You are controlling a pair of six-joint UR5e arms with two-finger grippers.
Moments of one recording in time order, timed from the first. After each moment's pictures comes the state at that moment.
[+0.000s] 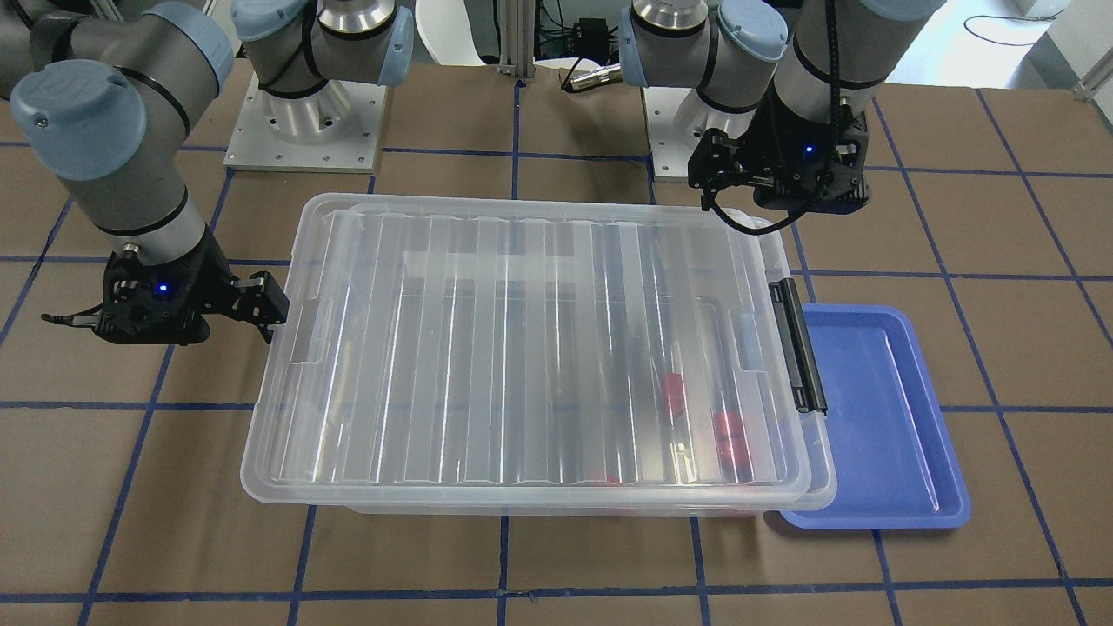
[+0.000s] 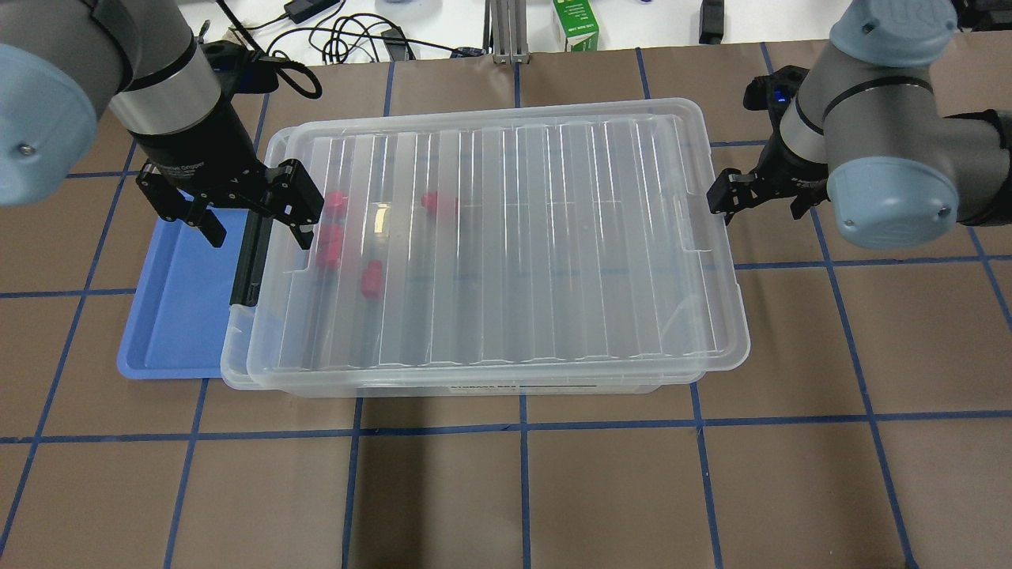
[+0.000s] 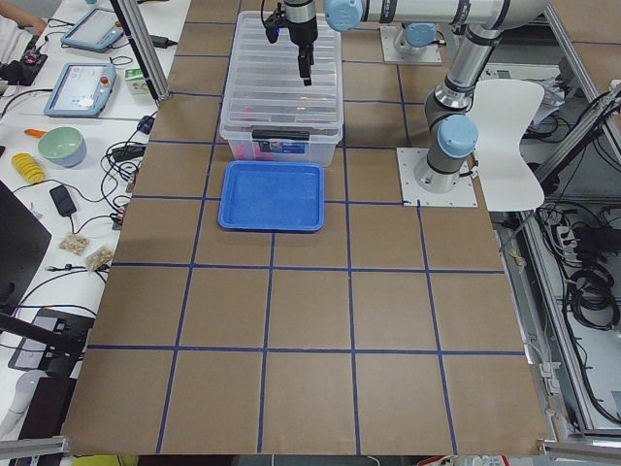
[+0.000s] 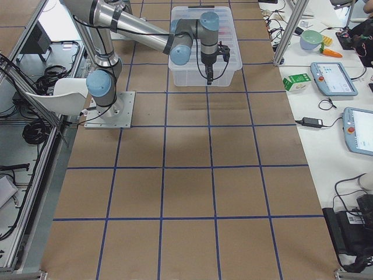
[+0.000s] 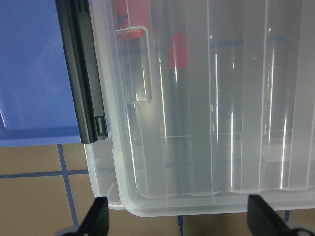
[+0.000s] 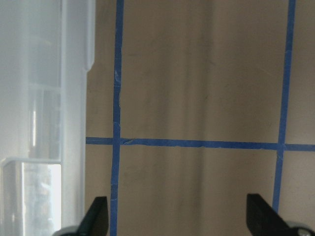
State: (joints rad) left arm -1.57 -1.56 -1.59 -1.70 1.60 0.06; right arm 1.45 -1.46 1.83 -2.05 -1.60 -0.18
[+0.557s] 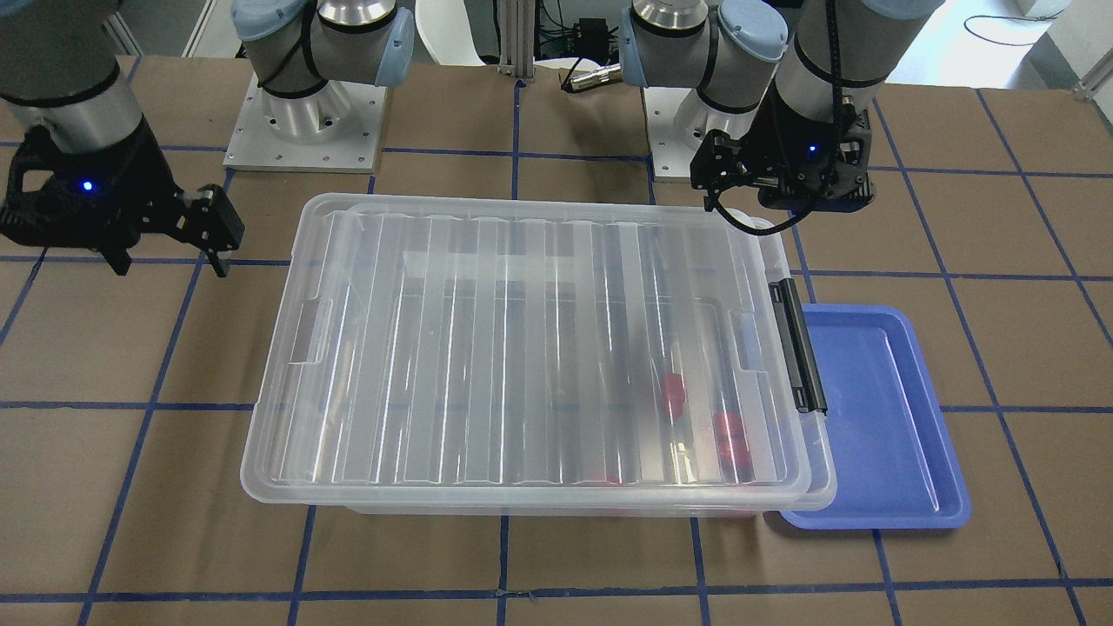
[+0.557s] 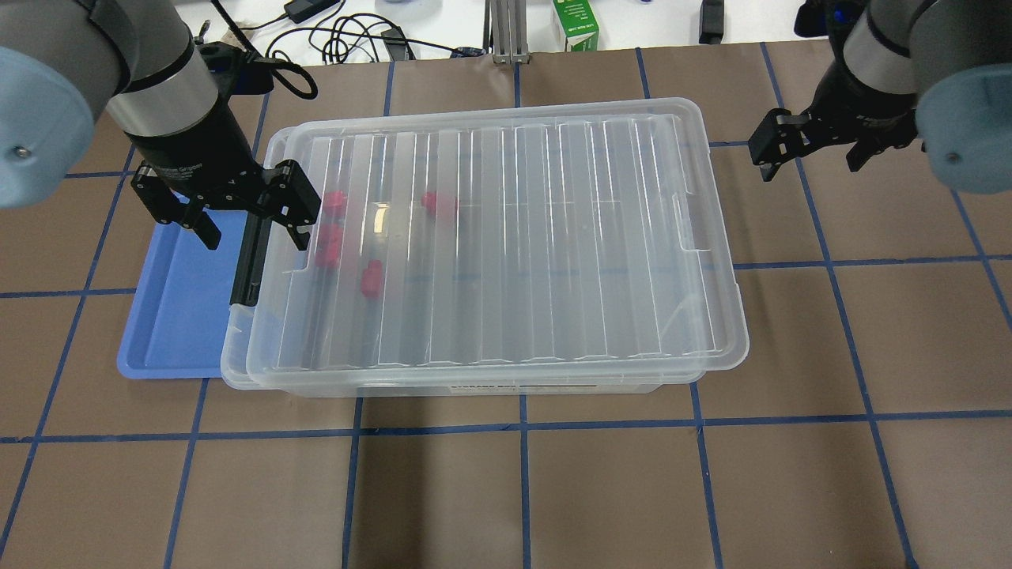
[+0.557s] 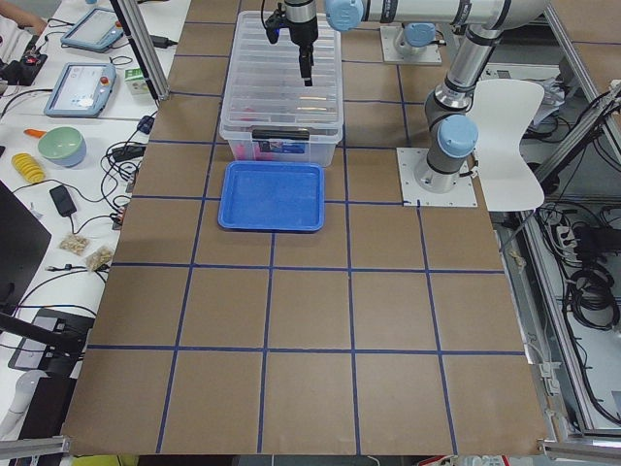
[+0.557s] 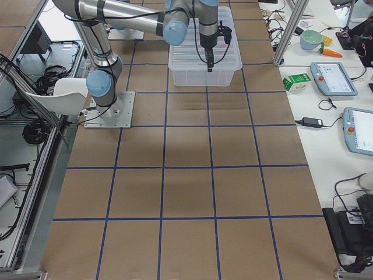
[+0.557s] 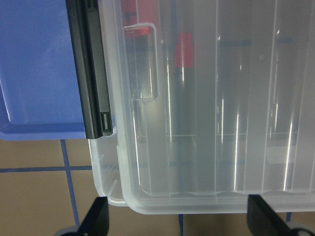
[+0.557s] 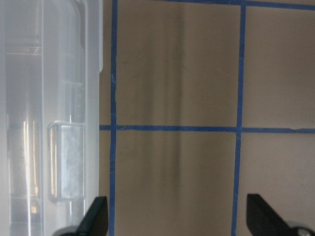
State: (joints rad) left arm -1.57 -1.56 -1.59 -1.70 1.61 0.04; right arm 1.44 -1.61 1.70 -1.77 -1.62 -0.17
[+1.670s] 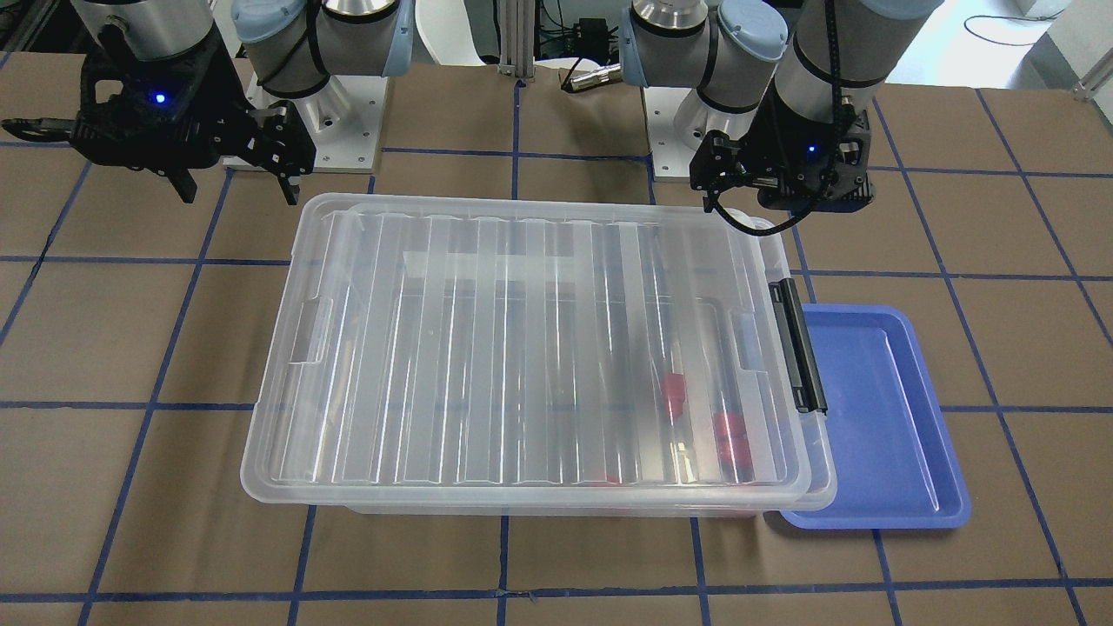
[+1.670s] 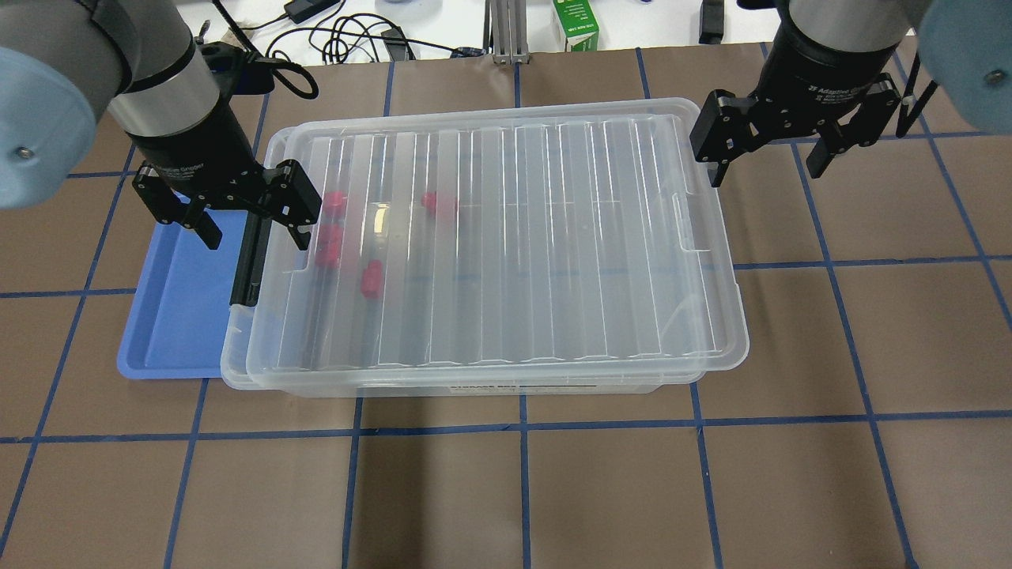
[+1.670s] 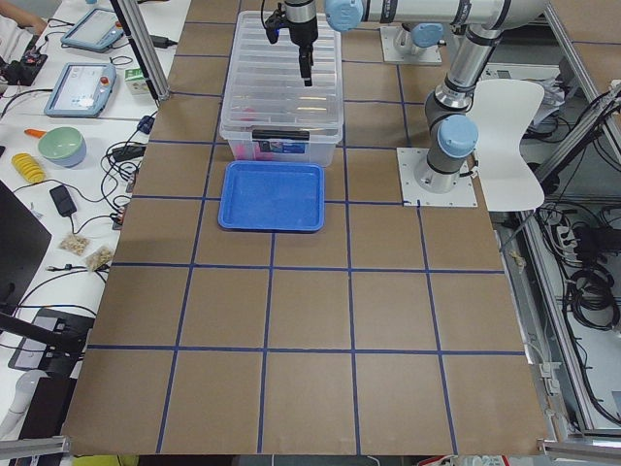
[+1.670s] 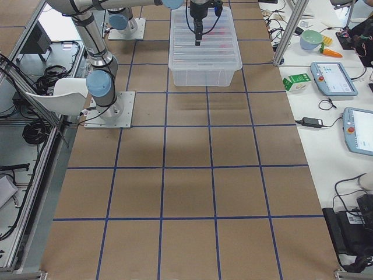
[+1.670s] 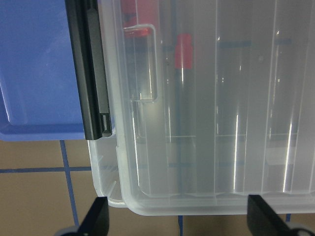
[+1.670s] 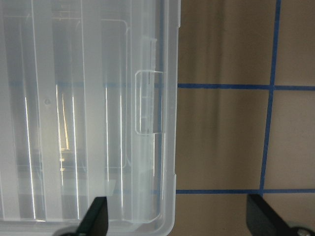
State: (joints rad) left arm -1.57 -1.56 -1.60 -1.70 1.61 0.04; right arm 1.60 -1.59 1.51 -1.47 -1.60 0.00
